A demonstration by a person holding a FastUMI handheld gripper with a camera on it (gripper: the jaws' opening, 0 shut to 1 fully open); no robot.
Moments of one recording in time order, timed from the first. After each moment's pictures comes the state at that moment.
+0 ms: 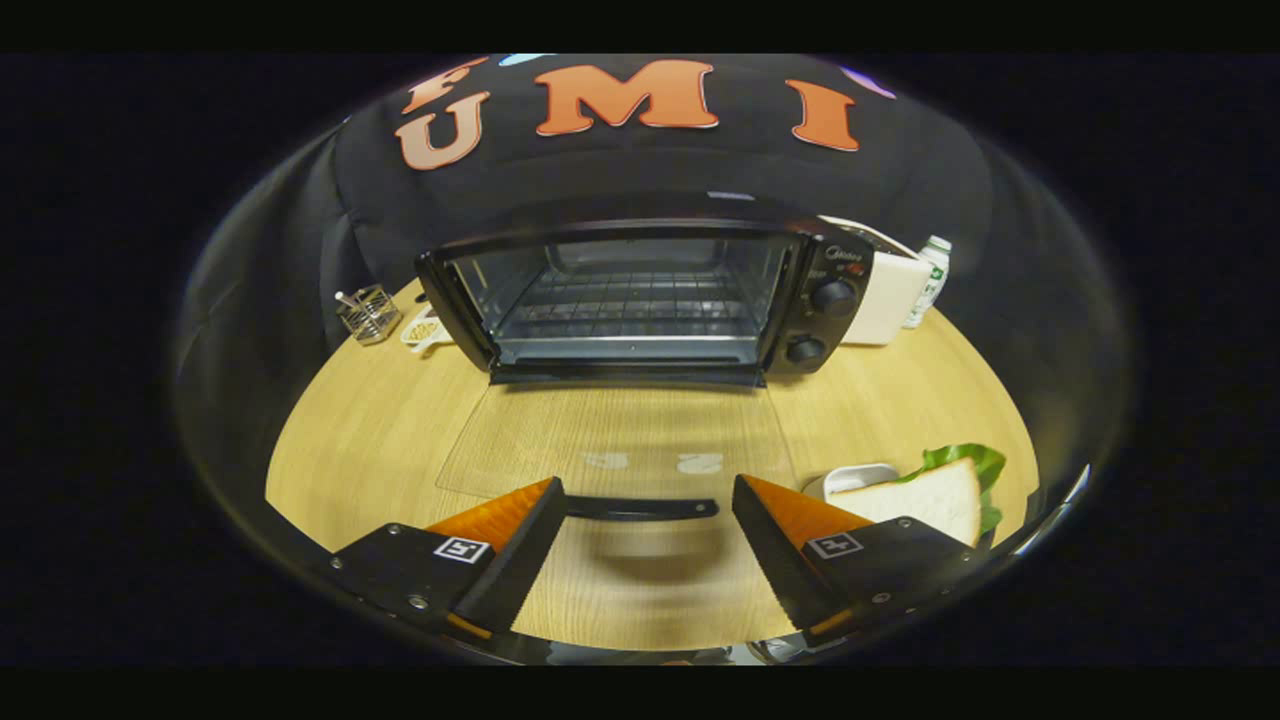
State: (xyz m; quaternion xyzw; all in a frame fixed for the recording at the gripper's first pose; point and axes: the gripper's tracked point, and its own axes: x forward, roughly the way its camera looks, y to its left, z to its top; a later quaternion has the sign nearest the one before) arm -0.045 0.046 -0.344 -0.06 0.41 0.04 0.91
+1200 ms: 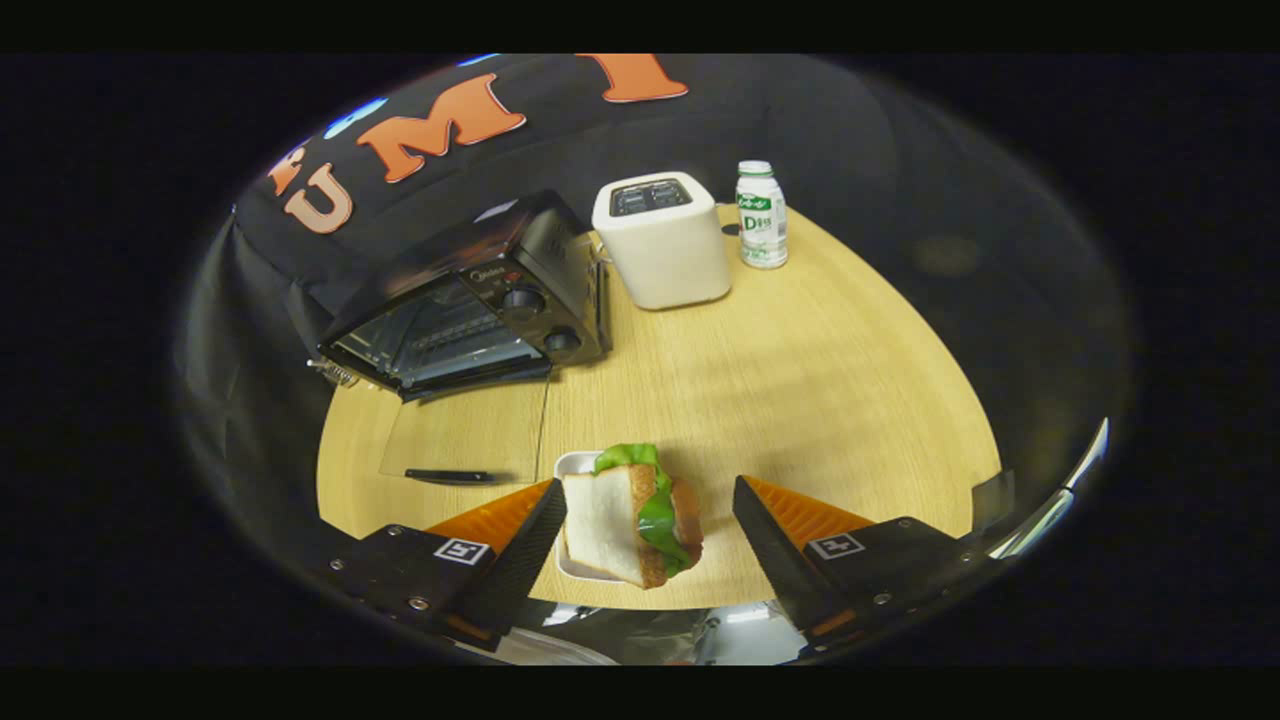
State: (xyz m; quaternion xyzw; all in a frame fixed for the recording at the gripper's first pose) arm -0.066 -0.159 -0.329 0.06 0.52 0.03 0.85
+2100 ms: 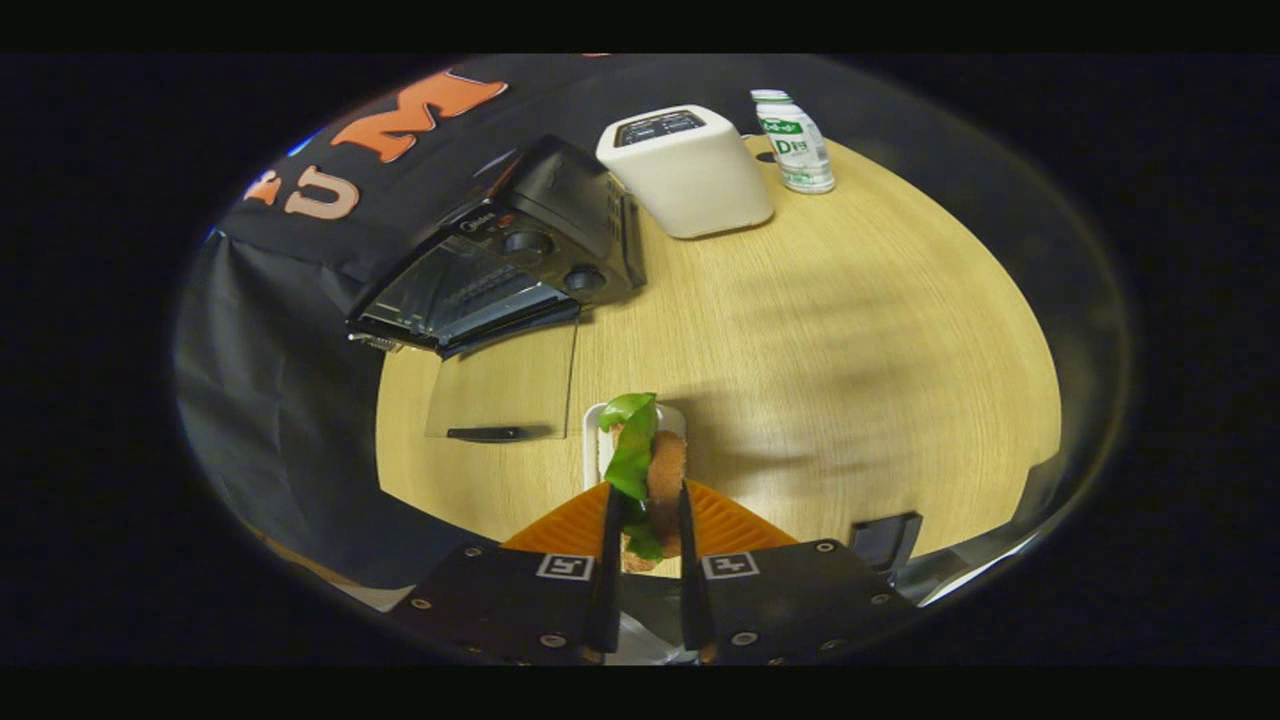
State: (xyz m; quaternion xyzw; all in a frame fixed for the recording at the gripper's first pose) arm -0.078 -0.146 -0.337 0.11 0.60 0.10 0.79
